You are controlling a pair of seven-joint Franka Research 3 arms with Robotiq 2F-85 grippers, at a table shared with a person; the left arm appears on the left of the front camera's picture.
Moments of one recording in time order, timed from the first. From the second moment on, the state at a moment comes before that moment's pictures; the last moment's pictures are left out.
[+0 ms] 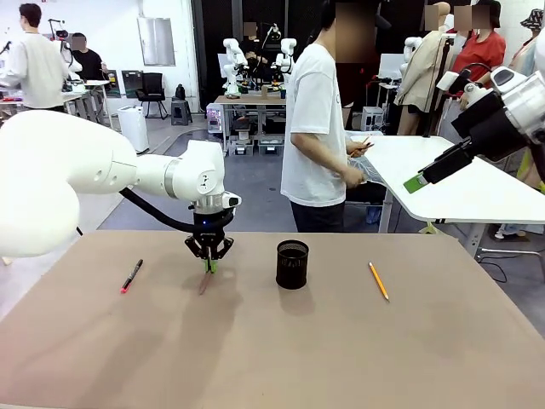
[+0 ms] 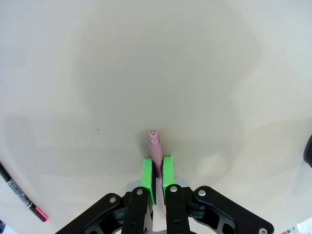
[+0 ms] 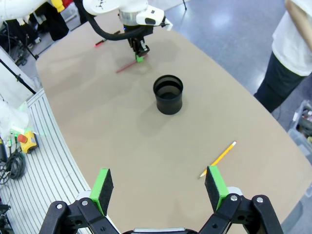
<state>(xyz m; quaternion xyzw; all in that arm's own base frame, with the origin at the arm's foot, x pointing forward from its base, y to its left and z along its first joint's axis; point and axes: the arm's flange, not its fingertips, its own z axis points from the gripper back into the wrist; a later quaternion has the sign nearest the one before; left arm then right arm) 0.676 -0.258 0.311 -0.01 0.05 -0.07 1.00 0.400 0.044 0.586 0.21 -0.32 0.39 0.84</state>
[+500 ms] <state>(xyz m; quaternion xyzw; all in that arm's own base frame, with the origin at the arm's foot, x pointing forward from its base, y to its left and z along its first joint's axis) 0.675 -0.232 0.324 -0.23 0.07 -0.22 0.95 0.400 0.044 0.586 0.21 -0.32 0.39 0.84</state>
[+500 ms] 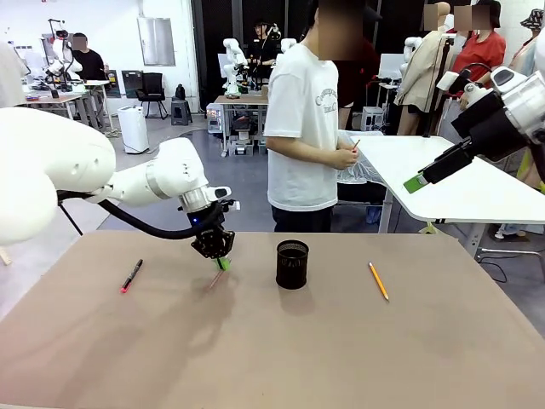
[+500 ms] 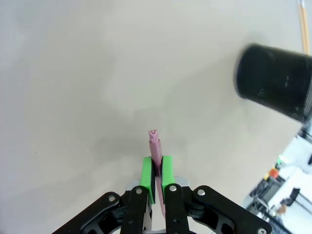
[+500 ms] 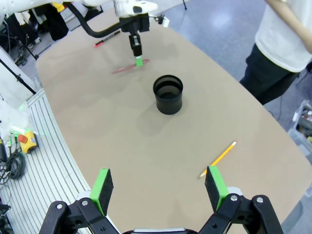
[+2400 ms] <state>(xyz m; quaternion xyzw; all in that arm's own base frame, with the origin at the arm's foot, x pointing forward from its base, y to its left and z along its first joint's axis) 0.618 -0.111 0.421 -0.53 -0.36 -0.43 0.64 0.400 0.044 0.586 0.21 -0.32 0.39 0.84</state>
